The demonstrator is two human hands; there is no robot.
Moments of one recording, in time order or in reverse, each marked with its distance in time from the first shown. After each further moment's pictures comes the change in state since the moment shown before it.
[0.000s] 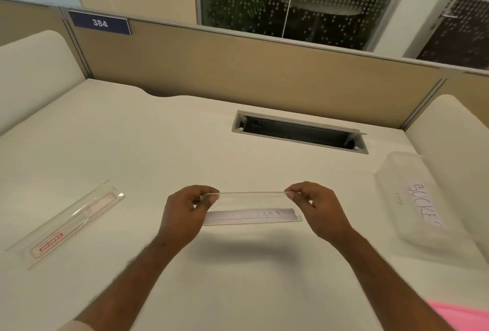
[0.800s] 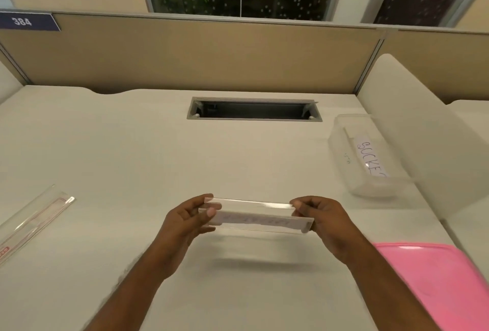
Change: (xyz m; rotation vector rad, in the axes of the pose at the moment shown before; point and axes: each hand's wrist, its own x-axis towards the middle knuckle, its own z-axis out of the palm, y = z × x) left_hand -0.065 0.023 0.068 -0.570 -0.449 -0.384; right_hand -0.102 0.054 -0.073 0.619 0.061 0.572
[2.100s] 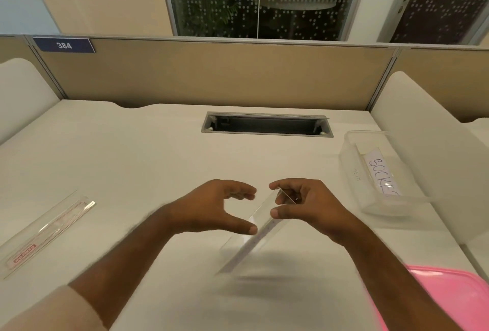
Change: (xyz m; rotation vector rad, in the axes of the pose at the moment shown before) left_hand 0.014 0.096 0.050 1.055 -0.328 0.120; right_hand 0.002 -0.069 0.025 -0.350 -0.329 -0.294
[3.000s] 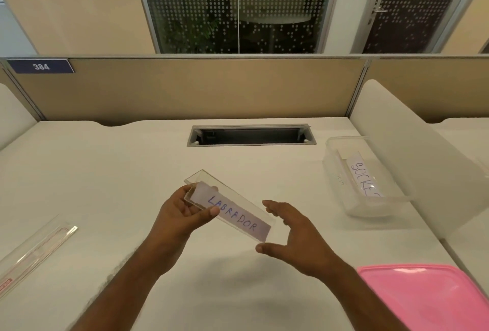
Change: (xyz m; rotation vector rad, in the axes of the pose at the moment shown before) left_hand -0.015 -0.024 0.017 -0.980 0.397 0.090; right_hand -0.021 0.047 0.024 -0.385 0.163 -0.111
